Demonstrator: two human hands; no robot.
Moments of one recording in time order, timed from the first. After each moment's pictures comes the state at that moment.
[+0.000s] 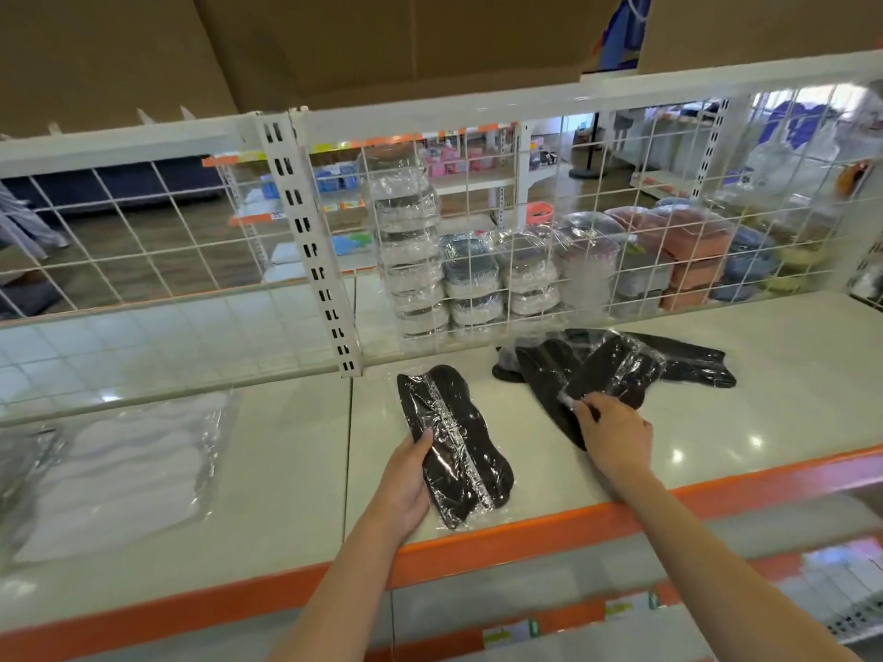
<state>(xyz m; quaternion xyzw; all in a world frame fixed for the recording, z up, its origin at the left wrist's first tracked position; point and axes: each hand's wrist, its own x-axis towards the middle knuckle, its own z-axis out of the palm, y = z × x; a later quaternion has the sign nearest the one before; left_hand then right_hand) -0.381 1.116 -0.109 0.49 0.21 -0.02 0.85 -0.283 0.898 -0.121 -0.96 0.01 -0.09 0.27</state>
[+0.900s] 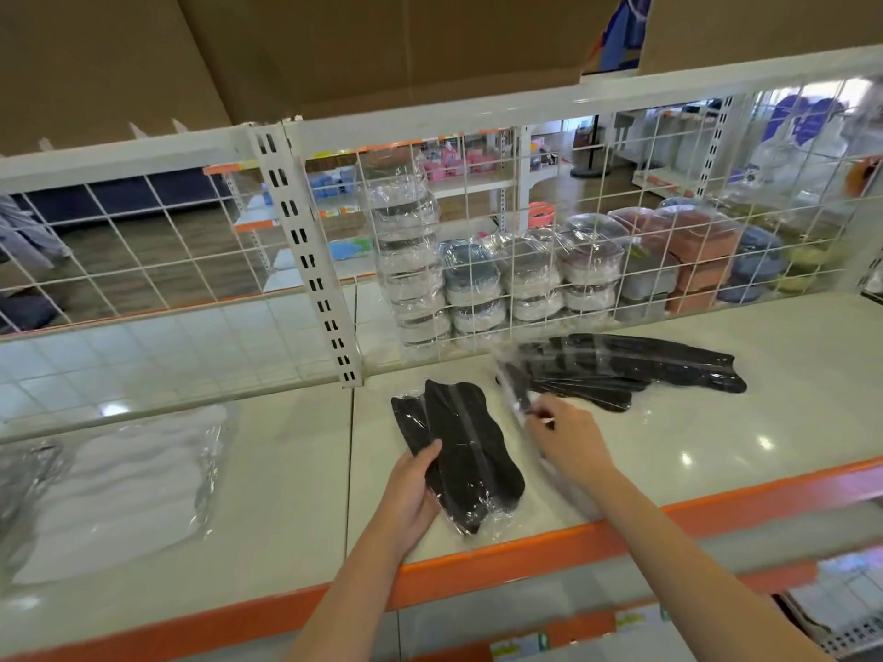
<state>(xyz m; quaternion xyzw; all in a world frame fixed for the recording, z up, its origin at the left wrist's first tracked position) -0.376 1.119 -0.108 0.47 0.23 -0.02 0.85 -0.294 0.942 -0.098 -0.92 -0.11 0.01 0.38</state>
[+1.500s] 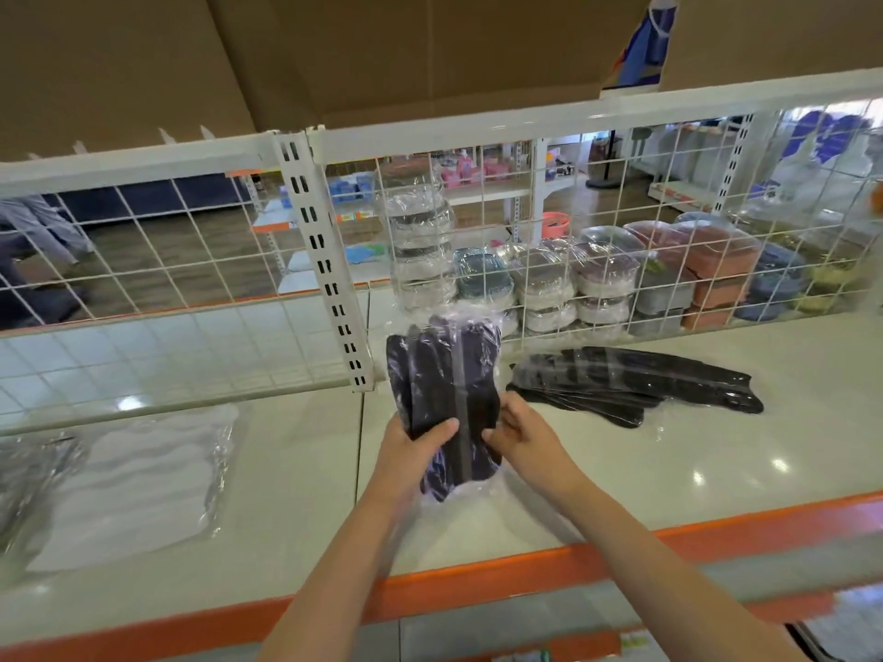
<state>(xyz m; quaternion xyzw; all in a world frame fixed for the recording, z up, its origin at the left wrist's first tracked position) -0.369 1.129 -0.068 0.65 0.12 0.13 0.74 -0.304 0.983 -0.092 -0.73 -0.21 0.12 0.64</state>
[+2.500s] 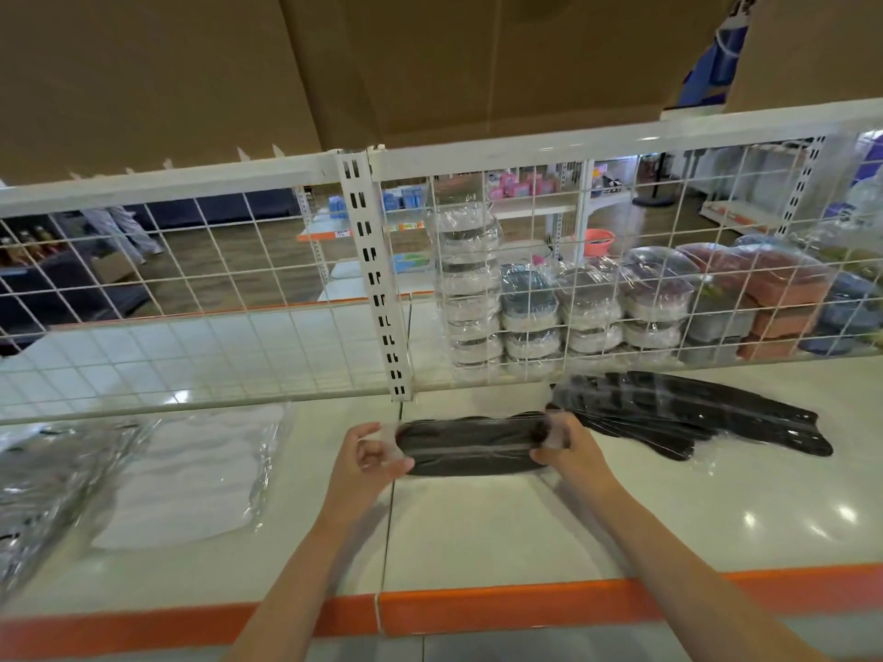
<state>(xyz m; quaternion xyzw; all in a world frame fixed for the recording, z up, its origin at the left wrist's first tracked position) -0.397 1.219 -0.097 0.73 0.19 0.20 0.62 -0.281 0.987 -0.100 -0.76 -0.09 0.12 0.64</state>
